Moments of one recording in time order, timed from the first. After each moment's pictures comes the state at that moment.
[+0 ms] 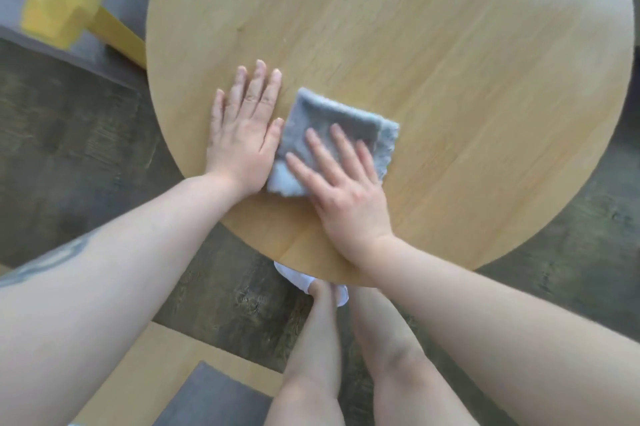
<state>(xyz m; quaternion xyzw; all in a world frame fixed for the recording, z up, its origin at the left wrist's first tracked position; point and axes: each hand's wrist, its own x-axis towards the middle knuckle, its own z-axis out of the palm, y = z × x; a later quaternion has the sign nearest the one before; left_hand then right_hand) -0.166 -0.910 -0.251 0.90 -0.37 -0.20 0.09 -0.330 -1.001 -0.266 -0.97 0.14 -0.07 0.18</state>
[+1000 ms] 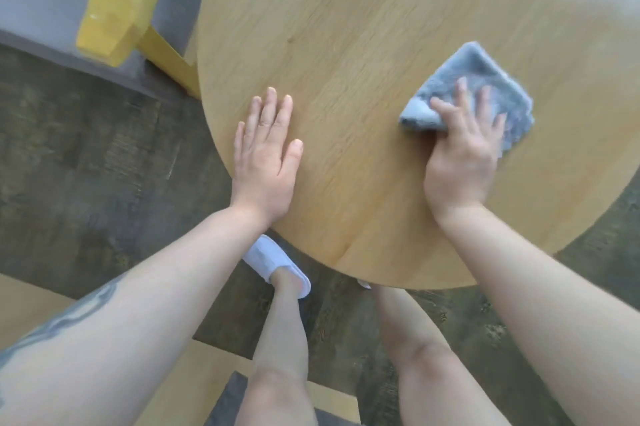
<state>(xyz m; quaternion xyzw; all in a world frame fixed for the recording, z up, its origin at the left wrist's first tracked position) -0.156 -0.866 -0.247 0.89 -0.31 -0.24 0.23 -0.304 -1.048 -0.242 -0.88 0.44 -0.16 0.13</state>
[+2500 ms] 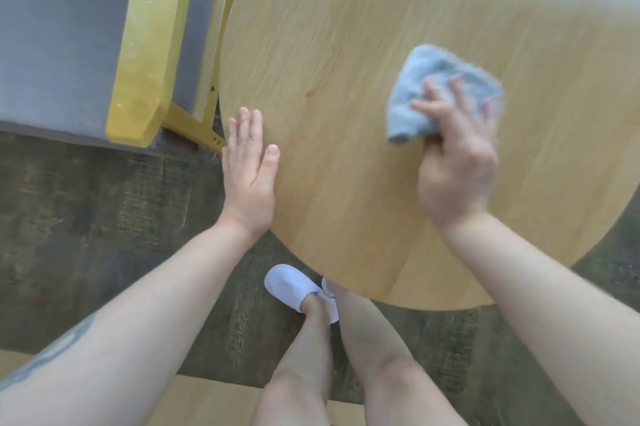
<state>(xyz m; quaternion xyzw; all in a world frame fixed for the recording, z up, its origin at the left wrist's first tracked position) -0.070 -0.854 -0.244 0.84 -0.27 -0.33 0.34 -0.239 -1.022 -0.207 -0.87 0.42 -0.20 0.20</state>
